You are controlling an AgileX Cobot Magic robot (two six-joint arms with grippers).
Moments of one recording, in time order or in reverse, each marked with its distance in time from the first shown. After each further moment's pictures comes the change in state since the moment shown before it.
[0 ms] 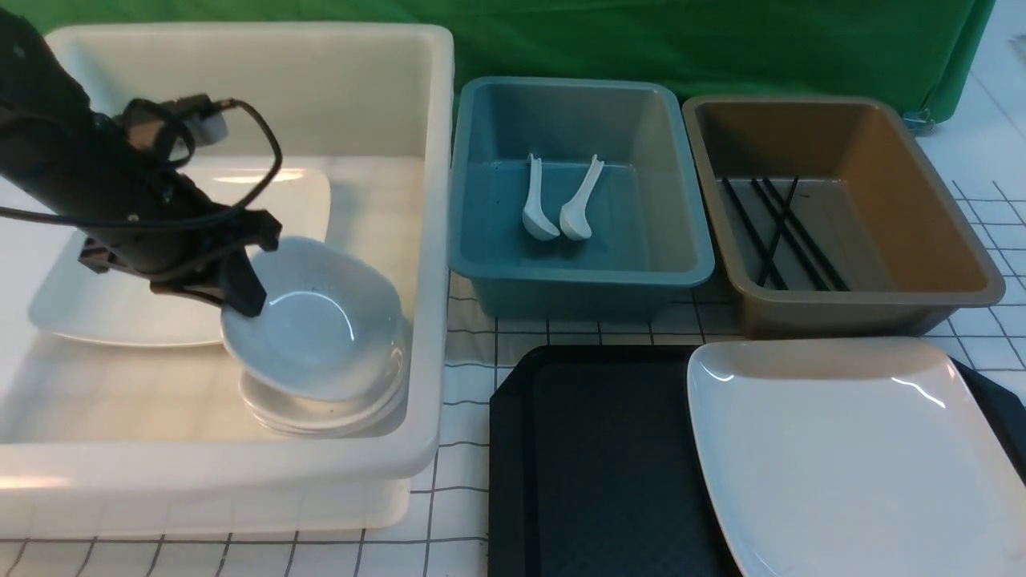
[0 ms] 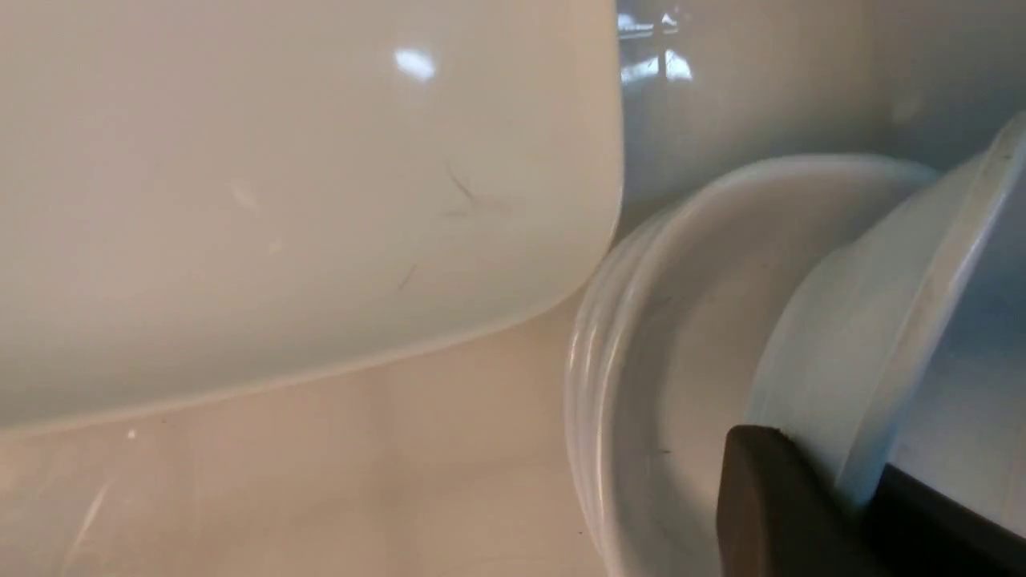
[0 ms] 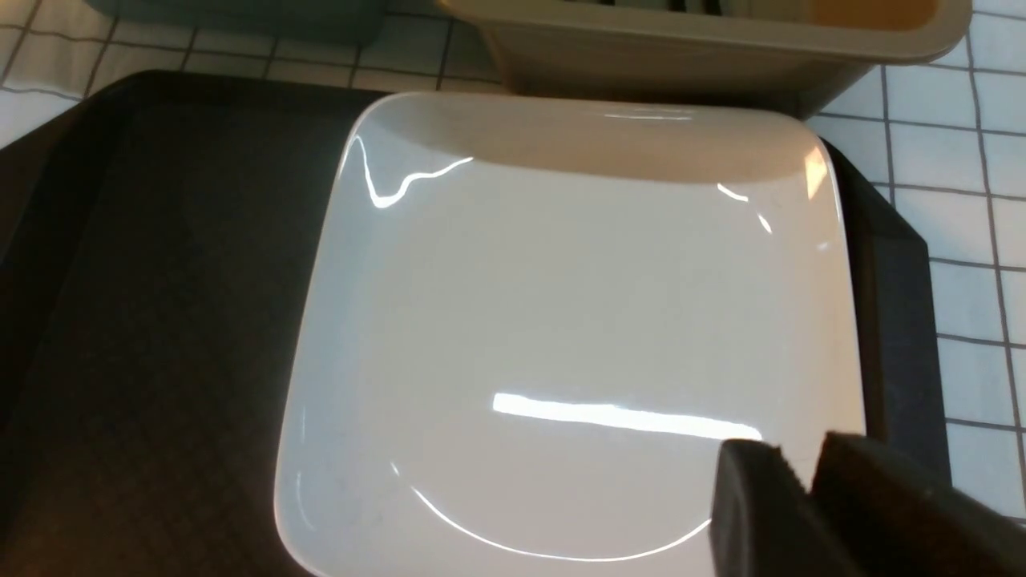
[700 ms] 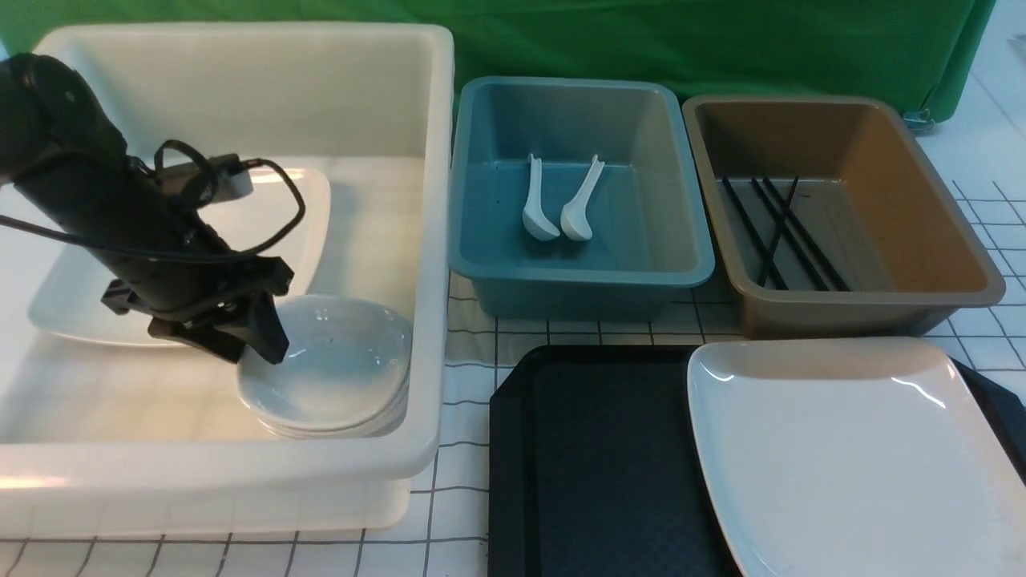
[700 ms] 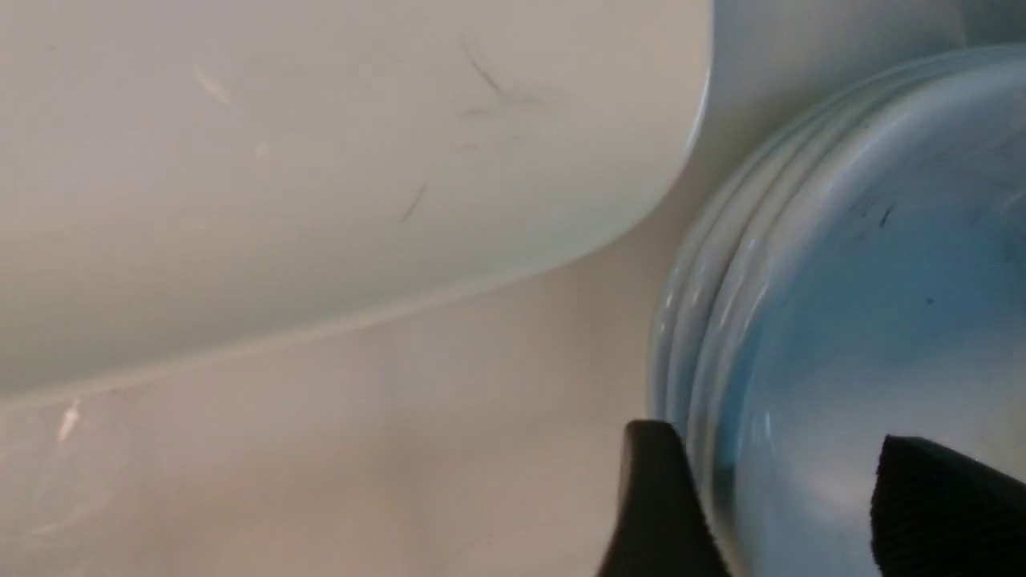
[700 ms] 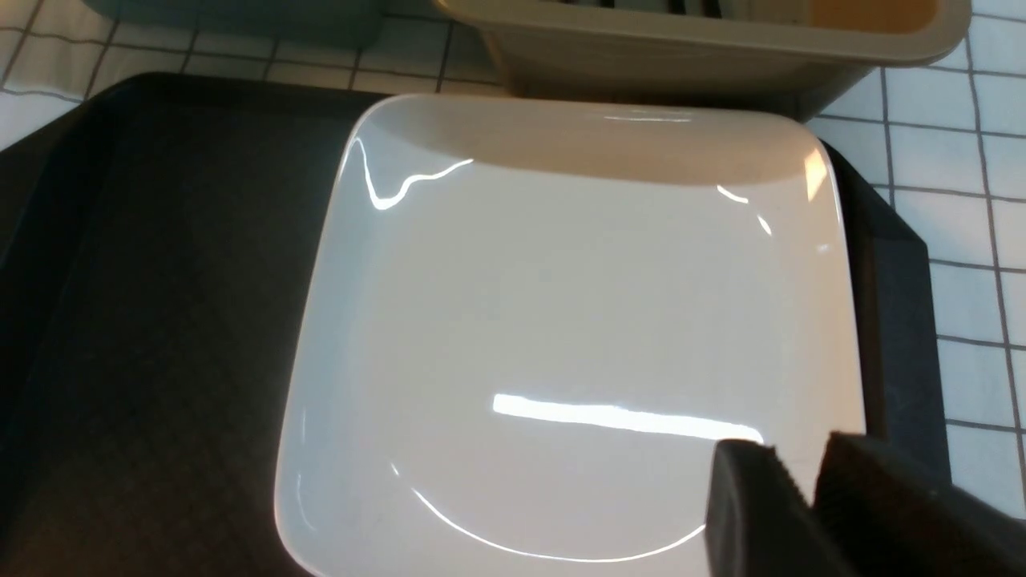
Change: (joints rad) right arm 0.000 0.000 0.000 0.000 -0.001 0.000; left arm 0.000 0.085 -0.027 0.025 0.083 0.024
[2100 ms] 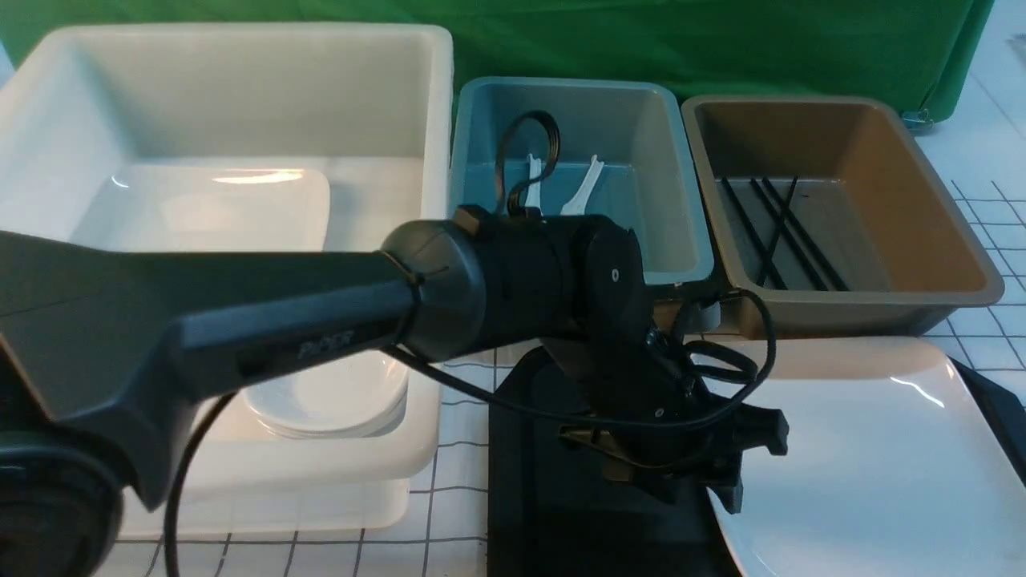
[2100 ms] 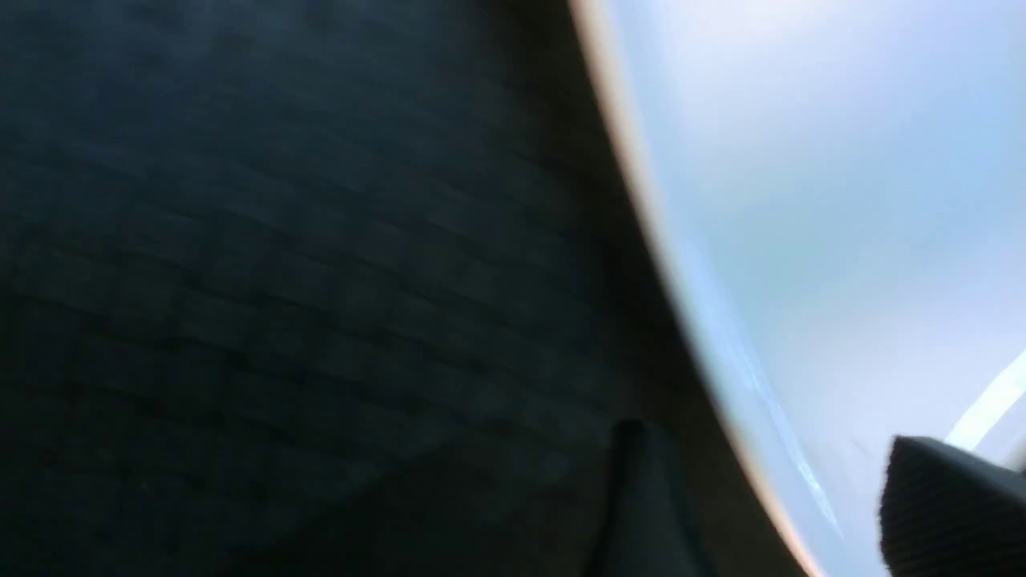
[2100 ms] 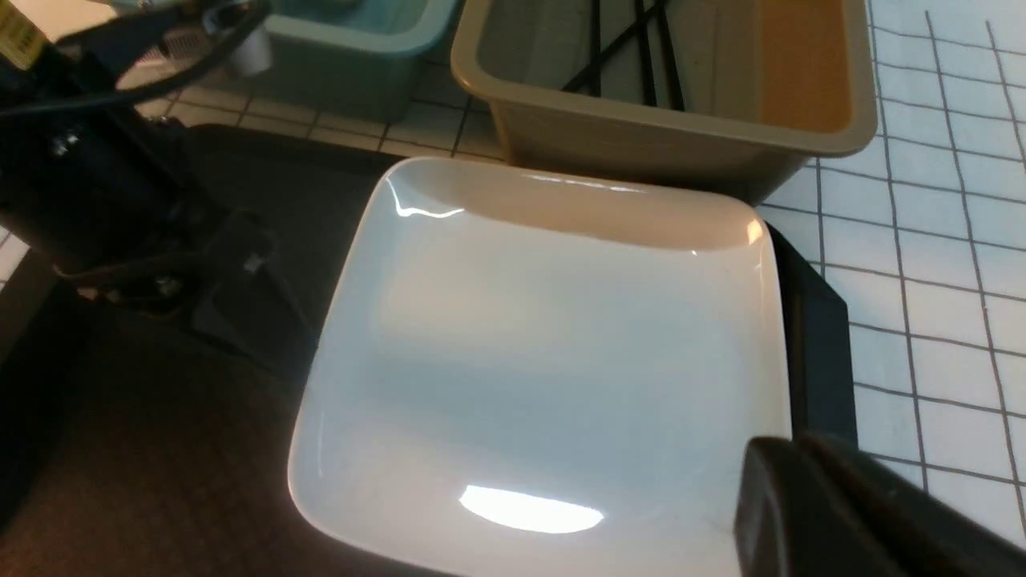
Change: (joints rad) right arm 0.000 -0.279 -0.020 0.000 0.140 -0.075; left arm -0.838 0.177 -0.129 -0.142 -0.303 -0.540
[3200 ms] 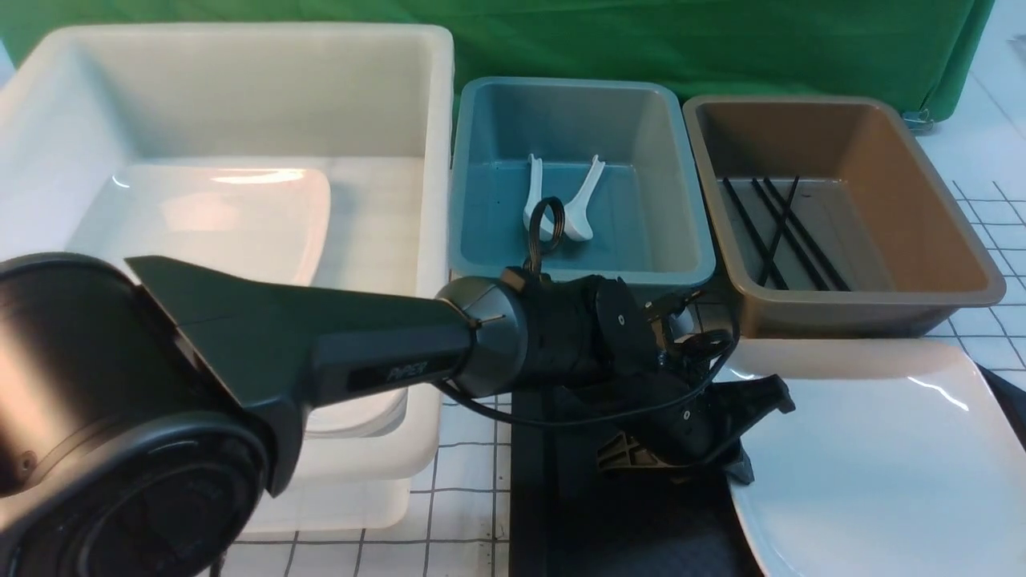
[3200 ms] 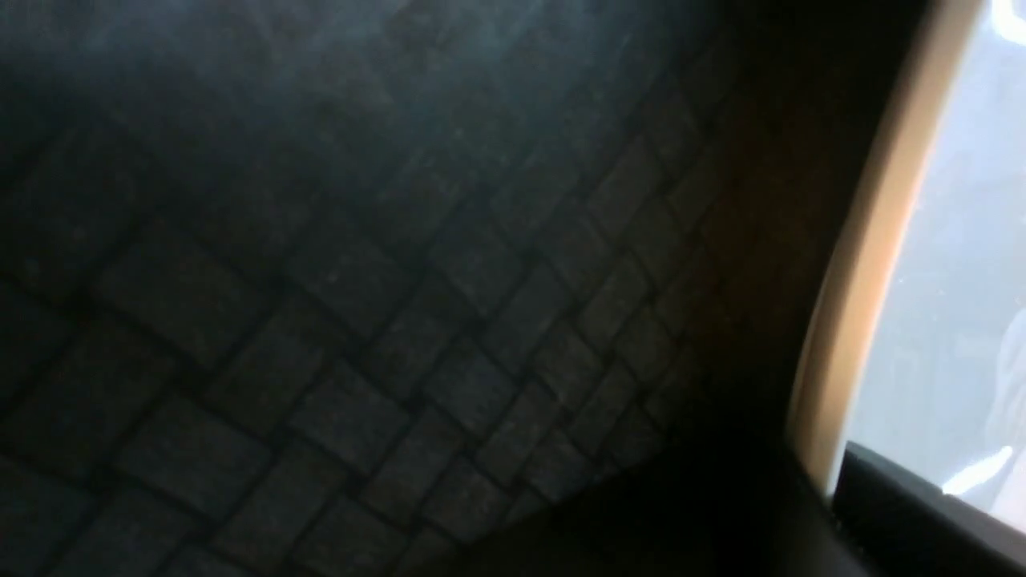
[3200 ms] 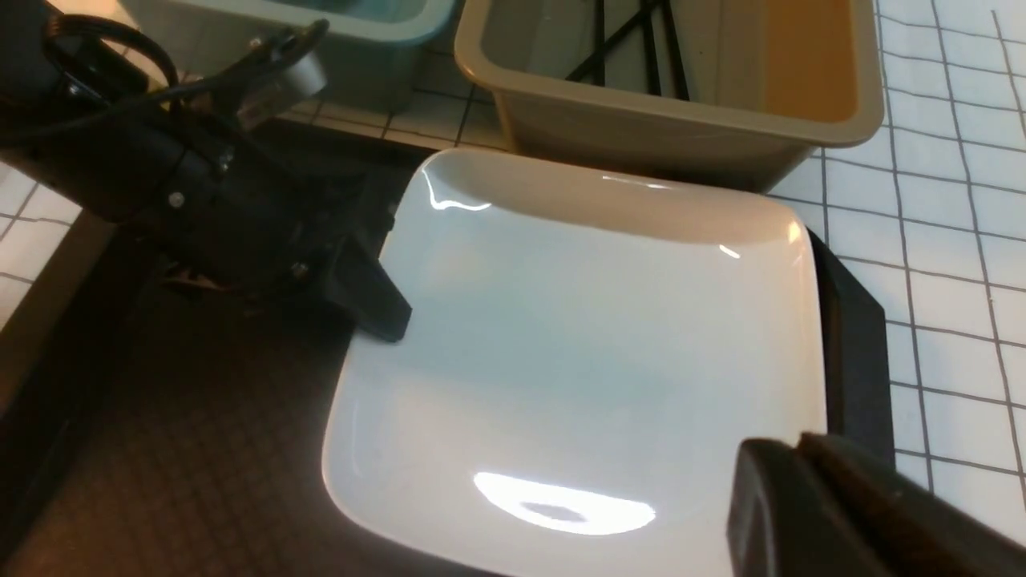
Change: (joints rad) right arm 0.000 0.000 0.000 0.000 0.007 0.000; left arm 0.002 0.142 -0.006 -0.285 -0.262 -0.026
